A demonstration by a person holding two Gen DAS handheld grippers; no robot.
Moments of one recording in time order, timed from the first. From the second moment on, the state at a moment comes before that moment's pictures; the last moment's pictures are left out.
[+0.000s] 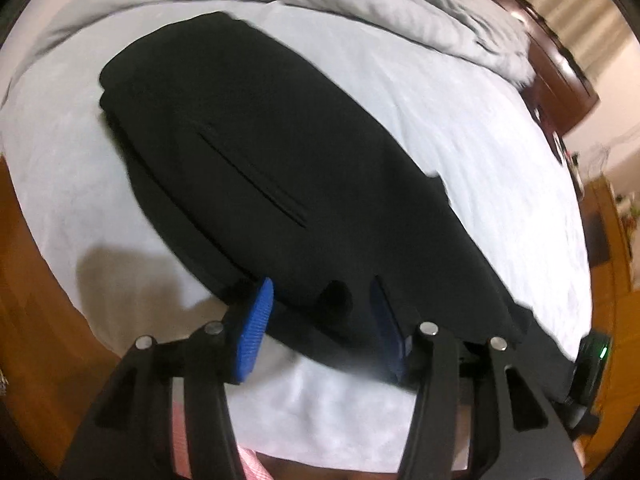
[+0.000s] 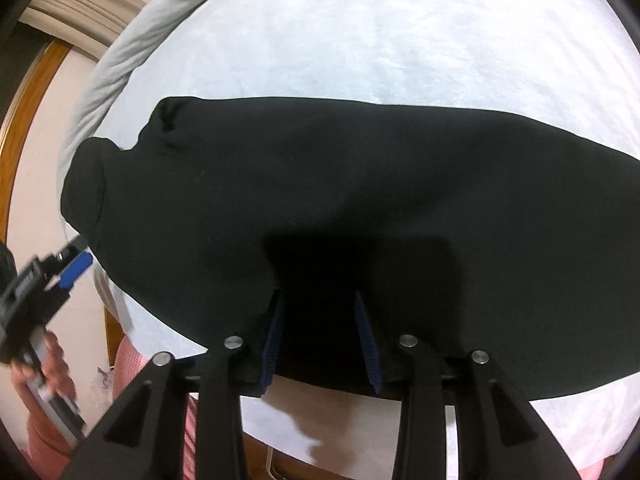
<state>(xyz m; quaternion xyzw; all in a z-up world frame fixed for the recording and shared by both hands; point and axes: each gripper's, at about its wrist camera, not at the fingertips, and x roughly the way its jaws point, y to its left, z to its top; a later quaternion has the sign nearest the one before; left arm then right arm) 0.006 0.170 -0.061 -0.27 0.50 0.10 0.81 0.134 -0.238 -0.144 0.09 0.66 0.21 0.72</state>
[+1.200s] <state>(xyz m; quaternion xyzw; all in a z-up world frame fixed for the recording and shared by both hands) -0.018 0.191 -0.038 -0.24 0.51 0.16 0.81 0.153 -0.215 -0.105 0.05 0.63 0.24 0.74</state>
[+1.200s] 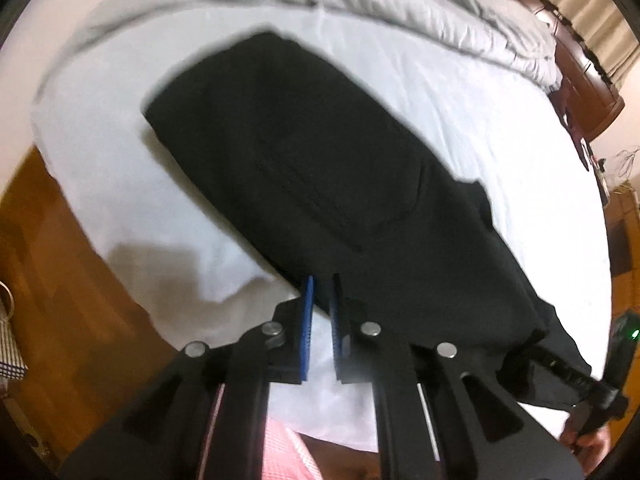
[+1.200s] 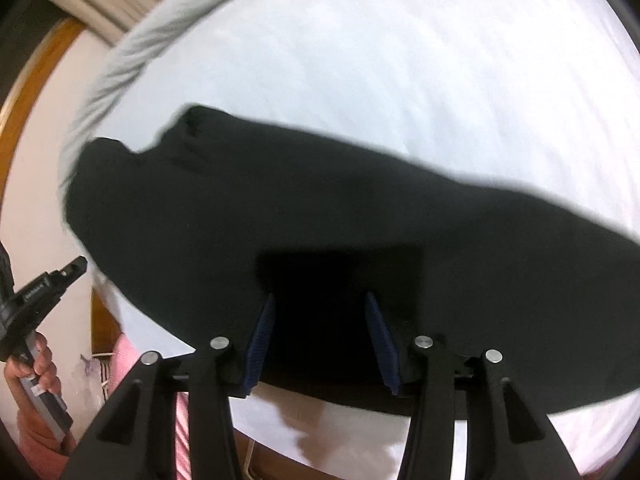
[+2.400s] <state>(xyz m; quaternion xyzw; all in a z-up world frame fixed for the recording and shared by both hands) 0.040 0.192 -0.069 -0.18 0.52 0.12 0.82 0.297 -0.045 -0.116 0.05 0.59 0.35 0.72</state>
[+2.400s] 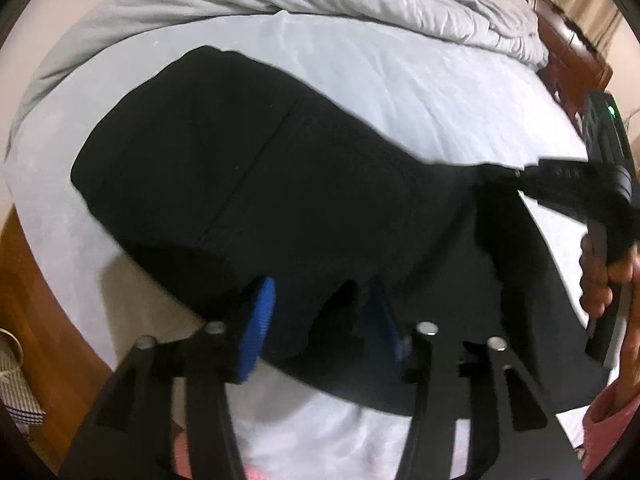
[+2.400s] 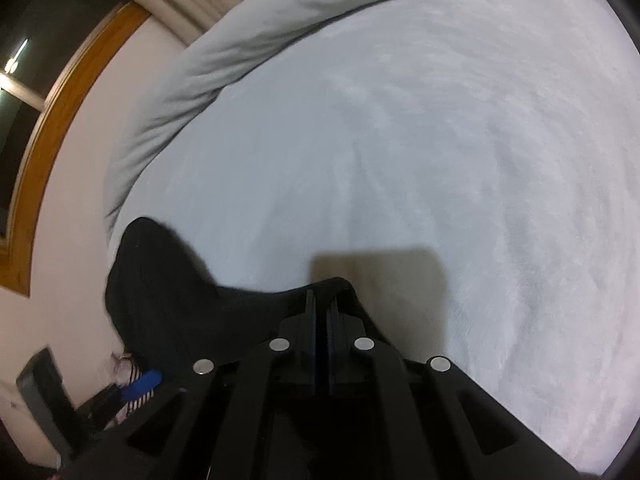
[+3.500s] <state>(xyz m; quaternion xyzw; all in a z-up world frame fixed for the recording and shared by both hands) 0.017 0.246 -0.037 -0.18 0.52 0.24 0.80 0.155 -0.205 -0.093 0.09 0.59 0.31 0.74</state>
